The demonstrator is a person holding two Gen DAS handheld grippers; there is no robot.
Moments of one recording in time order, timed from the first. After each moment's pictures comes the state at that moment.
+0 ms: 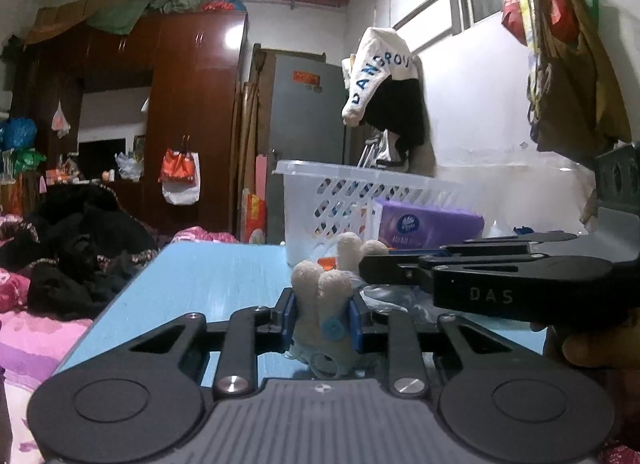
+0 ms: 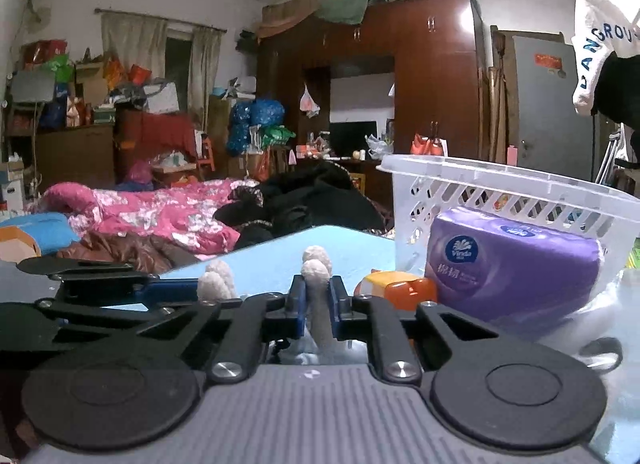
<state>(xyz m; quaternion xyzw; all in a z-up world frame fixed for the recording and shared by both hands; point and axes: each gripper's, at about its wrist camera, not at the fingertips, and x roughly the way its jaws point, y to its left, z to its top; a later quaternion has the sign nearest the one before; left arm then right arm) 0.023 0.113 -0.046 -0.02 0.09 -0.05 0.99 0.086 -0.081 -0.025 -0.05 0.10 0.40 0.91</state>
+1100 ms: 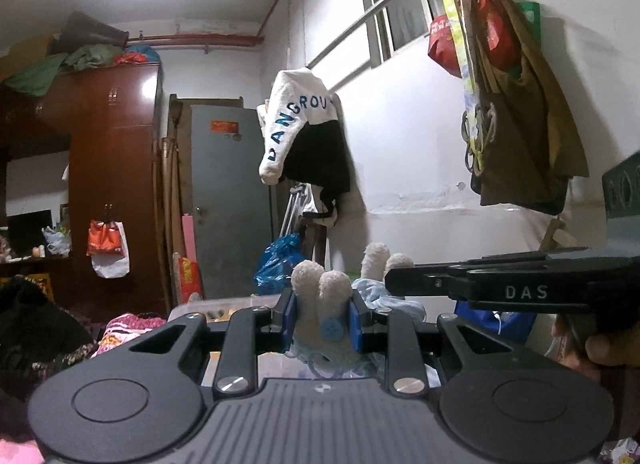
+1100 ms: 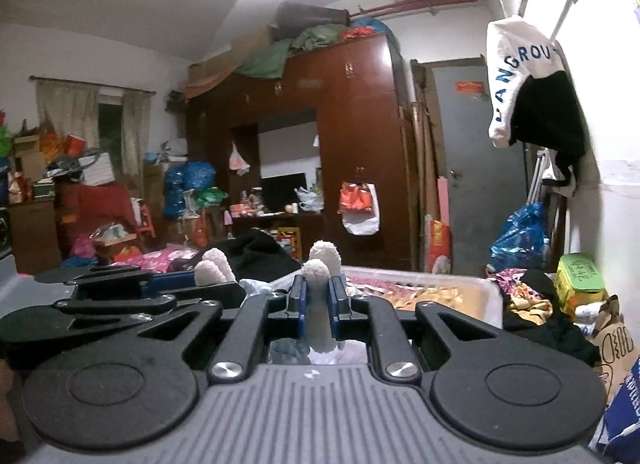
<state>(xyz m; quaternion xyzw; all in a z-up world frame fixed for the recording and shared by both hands) 0.128 0.049 0.080 0.04 0.03 -0.16 0.99 0.167 -0.145 0.080 0.02 0.07 0.31 0.95</state>
